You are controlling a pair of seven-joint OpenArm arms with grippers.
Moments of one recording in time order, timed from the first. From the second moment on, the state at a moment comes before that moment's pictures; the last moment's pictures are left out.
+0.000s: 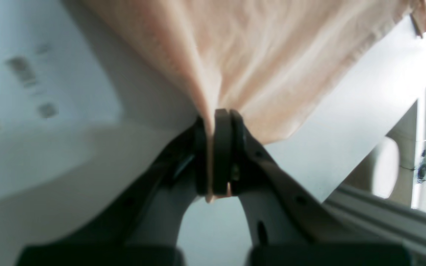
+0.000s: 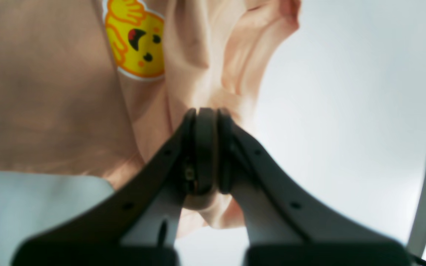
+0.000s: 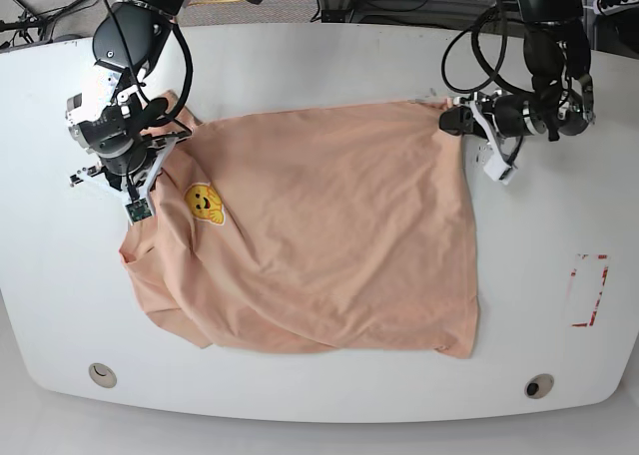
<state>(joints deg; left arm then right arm) 6.7 -18.0 -14.4 82.7 -49.0 -36.3 72.6 -3.7 3.4 25.0 112.9 -0.2 40.2 -65.5</state>
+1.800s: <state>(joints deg) 20.1 -38.8 -17.9 86.3 -52.5 -35.9 75.9 -21.5 -4.7 58.3 102.7 46.6 40.1 -72.2</state>
